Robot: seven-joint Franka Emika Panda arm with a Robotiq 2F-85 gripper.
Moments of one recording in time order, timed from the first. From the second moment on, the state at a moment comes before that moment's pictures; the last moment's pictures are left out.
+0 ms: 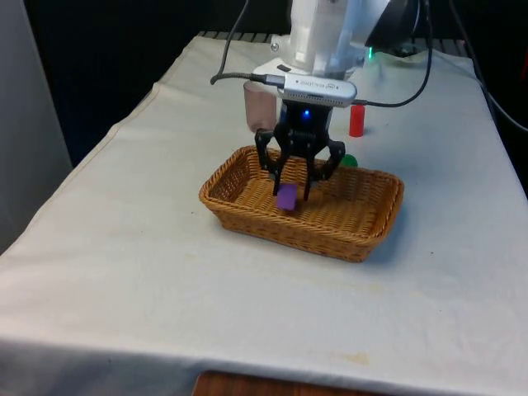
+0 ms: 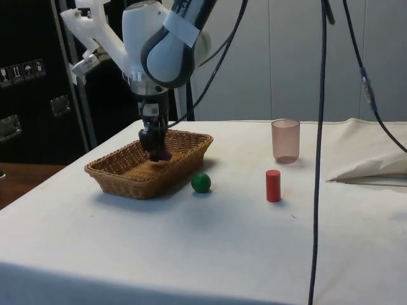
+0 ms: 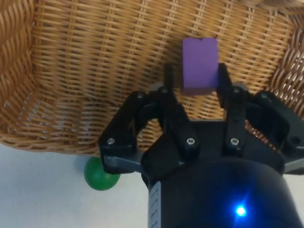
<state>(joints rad) 0.25 0.57 -0.31 -1.95 0.00 2.64 -0.08</state>
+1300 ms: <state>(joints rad) 0.26 0.46 -0.30 -1.92 0.00 2.55 -0.08</state>
